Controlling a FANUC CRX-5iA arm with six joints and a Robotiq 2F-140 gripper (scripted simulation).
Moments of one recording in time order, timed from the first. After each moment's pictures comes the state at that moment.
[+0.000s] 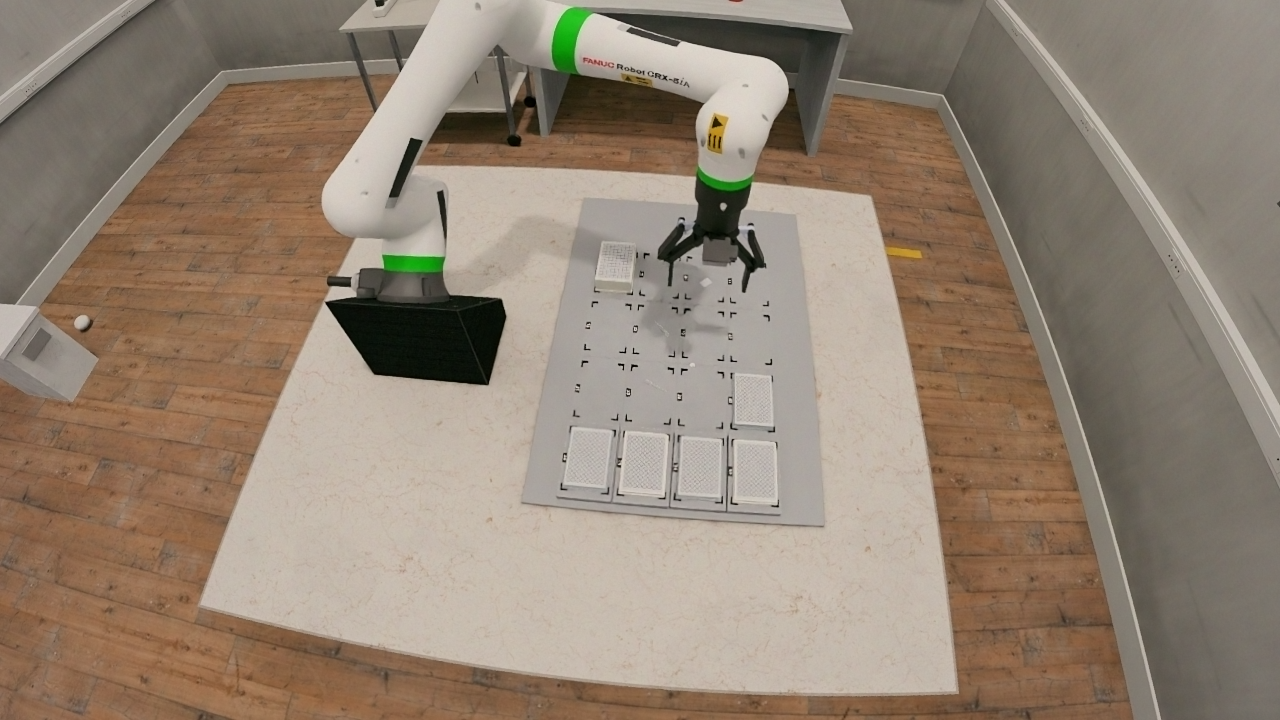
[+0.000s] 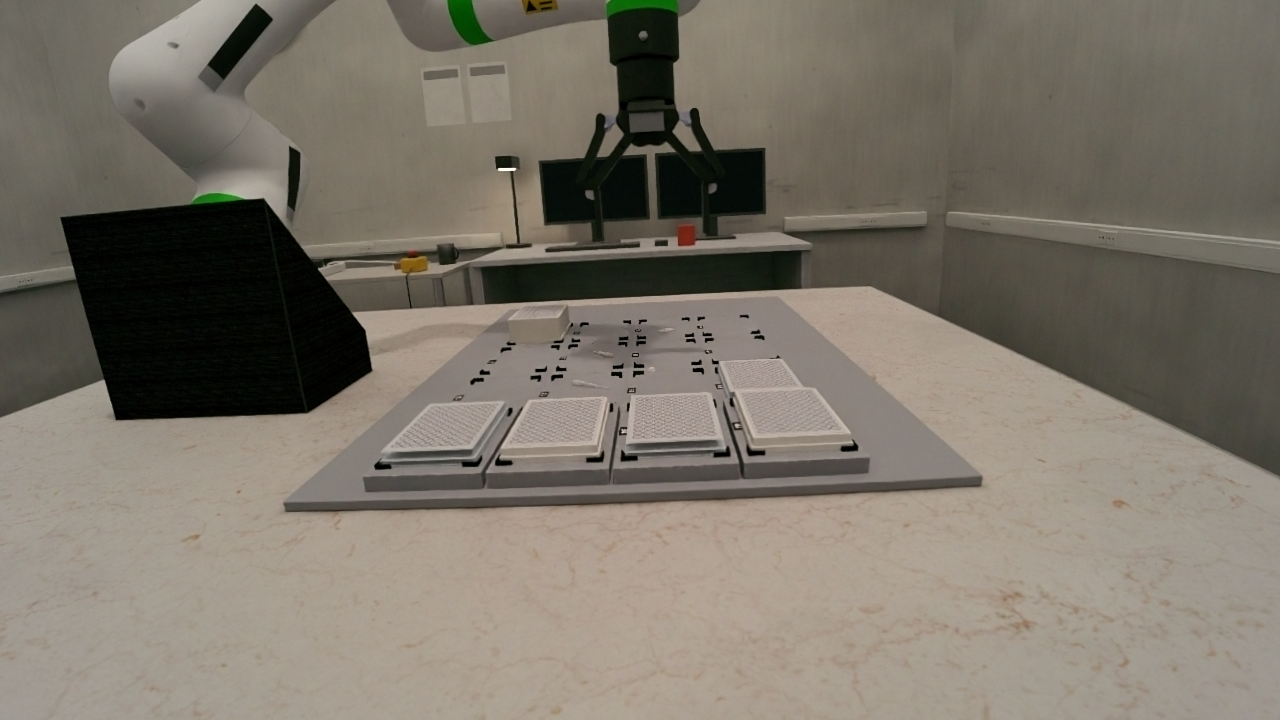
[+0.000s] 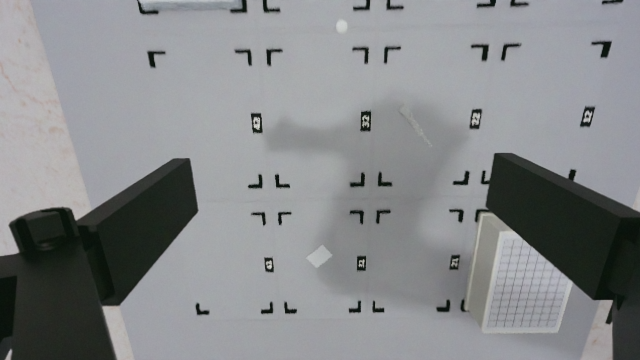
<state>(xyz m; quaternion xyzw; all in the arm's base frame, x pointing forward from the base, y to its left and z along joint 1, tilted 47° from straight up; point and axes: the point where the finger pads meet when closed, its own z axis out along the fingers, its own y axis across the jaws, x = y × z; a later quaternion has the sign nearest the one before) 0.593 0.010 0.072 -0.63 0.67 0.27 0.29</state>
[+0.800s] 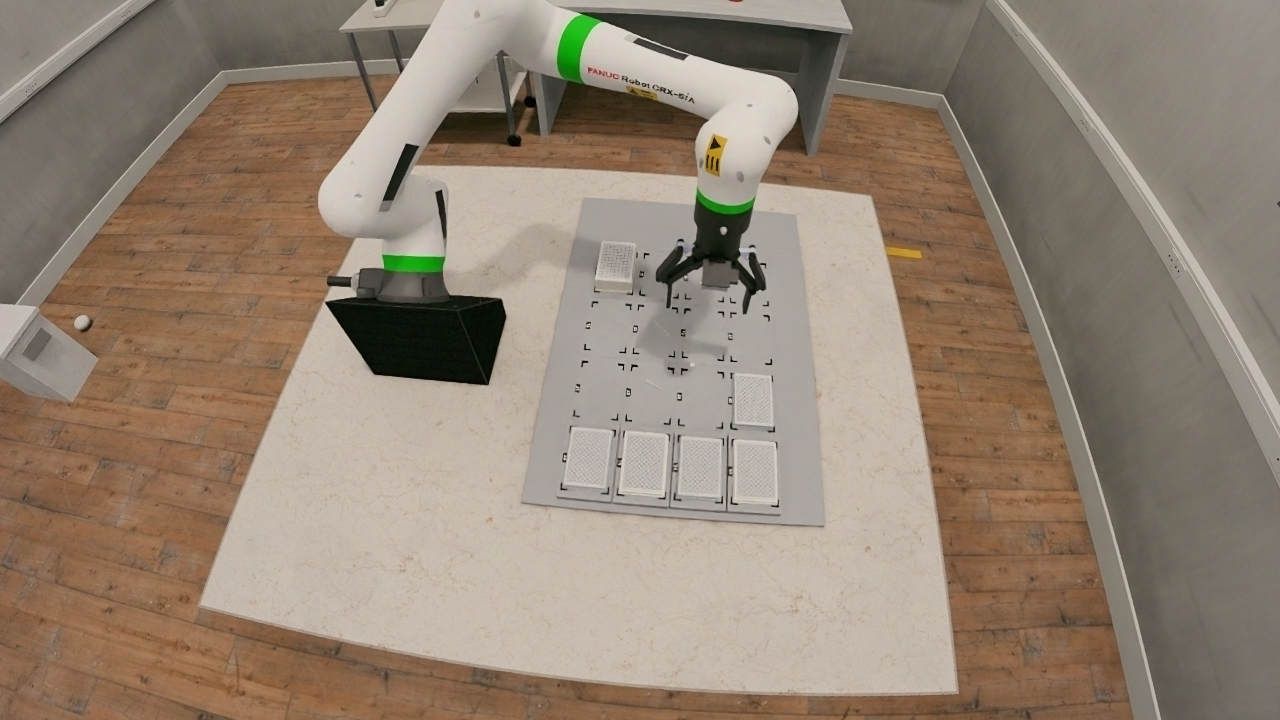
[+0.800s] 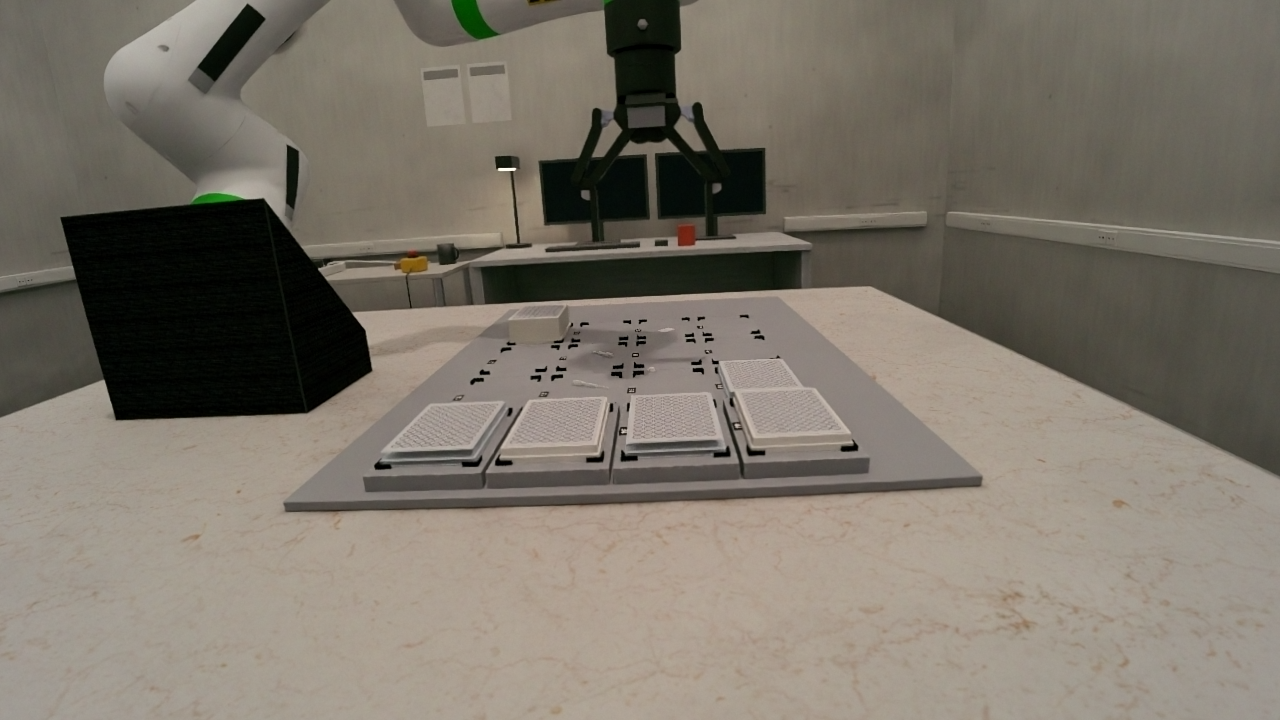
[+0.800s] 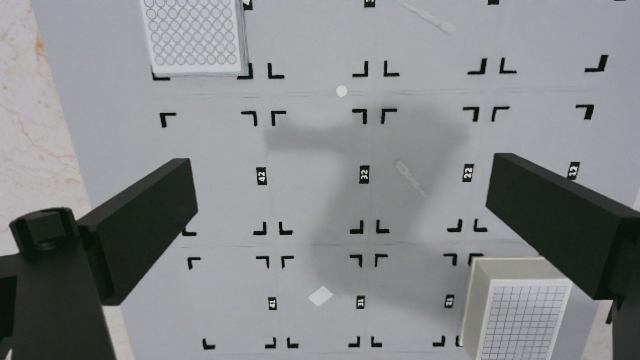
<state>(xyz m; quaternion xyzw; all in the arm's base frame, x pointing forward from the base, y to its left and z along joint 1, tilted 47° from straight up) 0.591 -0.027 0.033 -0.63 0.67 0.27 0.29</state>
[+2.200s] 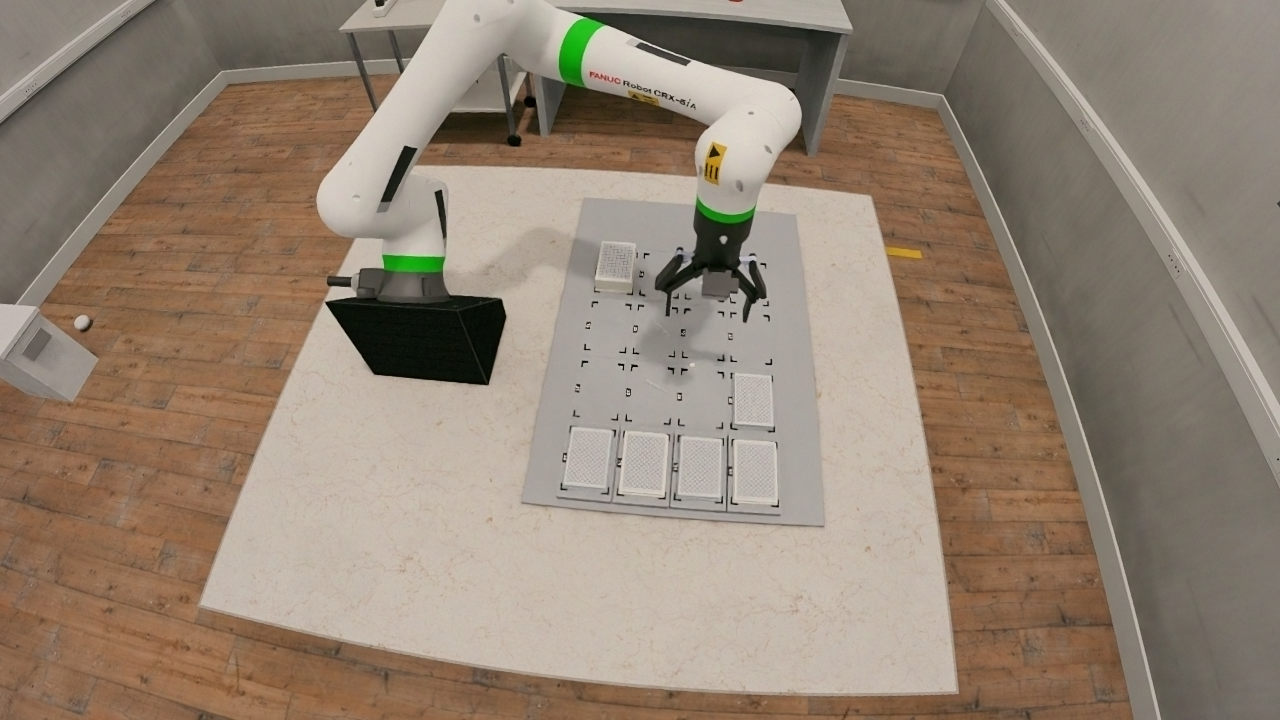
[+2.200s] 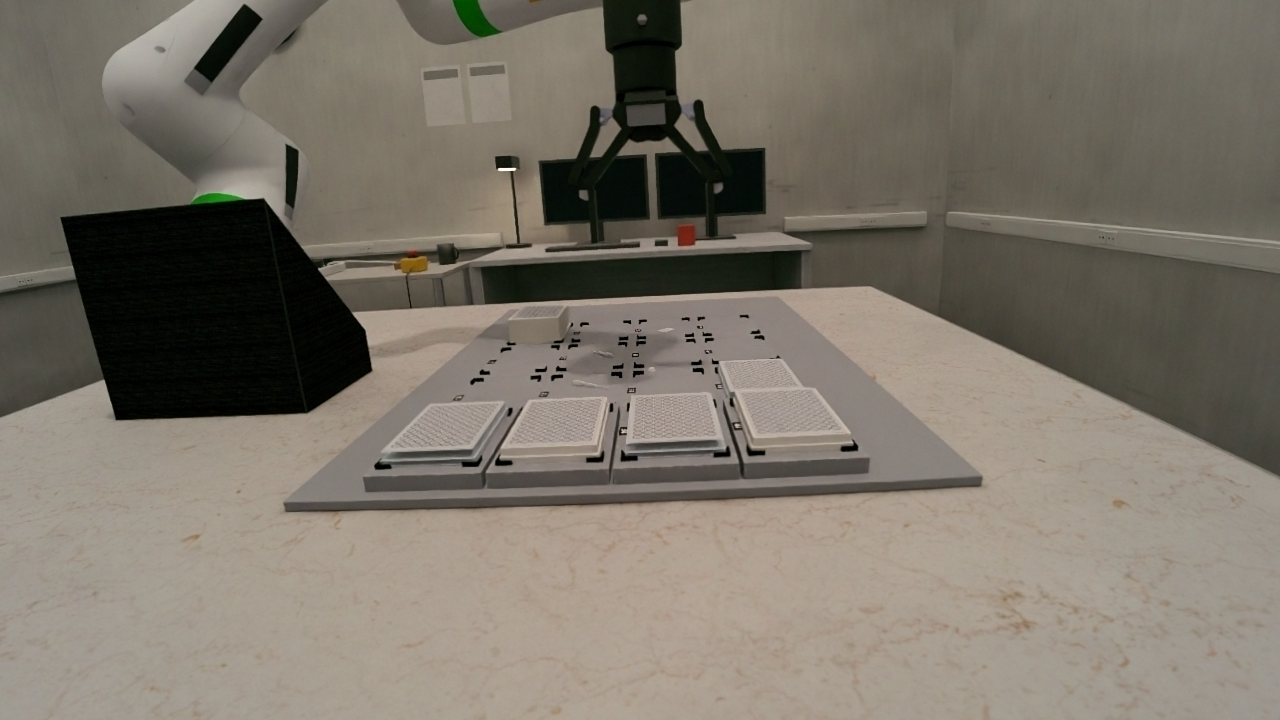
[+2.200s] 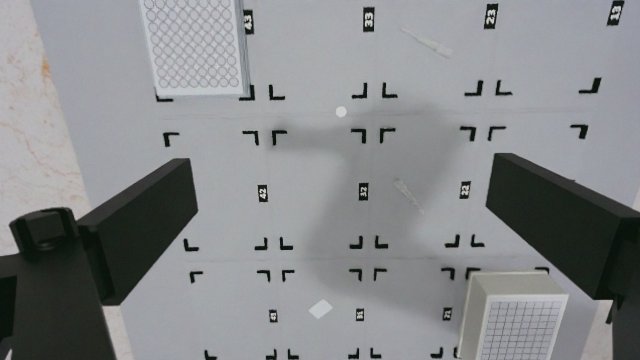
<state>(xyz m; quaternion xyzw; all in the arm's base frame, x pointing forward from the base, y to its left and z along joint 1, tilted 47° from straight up) 0.591 -0.041 0.019 -0.63 0.67 0.27 0.29</state>
